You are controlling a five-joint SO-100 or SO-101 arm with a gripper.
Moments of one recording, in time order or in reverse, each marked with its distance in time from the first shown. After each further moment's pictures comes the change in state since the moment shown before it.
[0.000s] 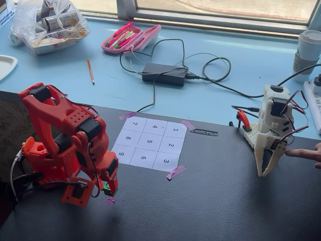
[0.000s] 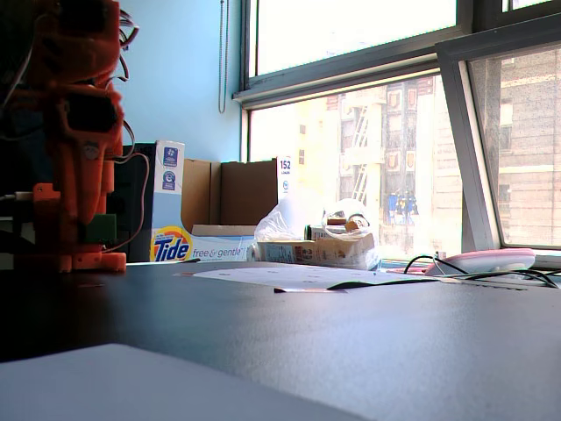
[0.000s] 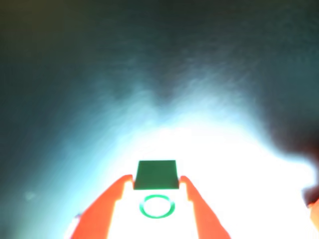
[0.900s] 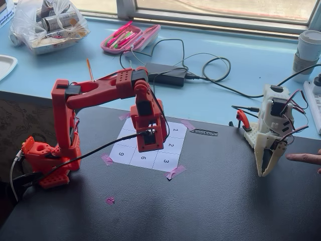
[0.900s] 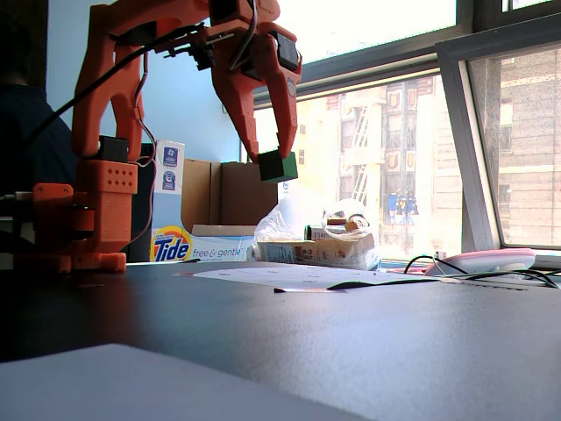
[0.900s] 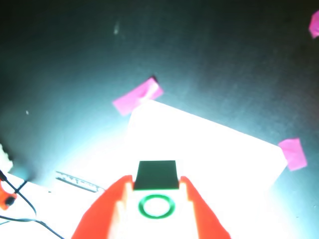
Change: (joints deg) arm -37.2 -32.8 -53.3 17.6 10.4
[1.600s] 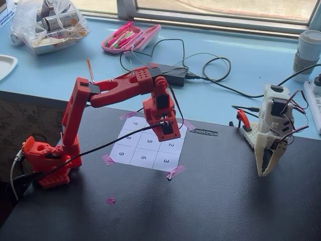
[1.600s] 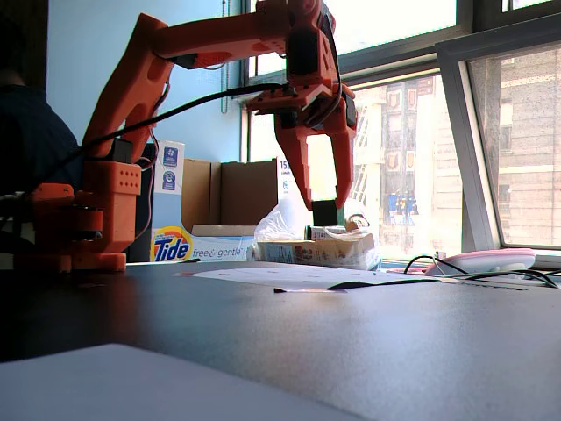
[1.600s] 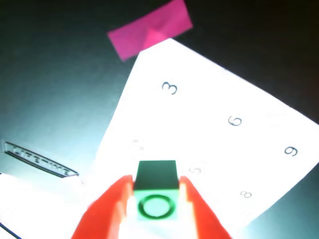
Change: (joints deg) arm -12.7 -18.5 -12.8 -1.8 4.1
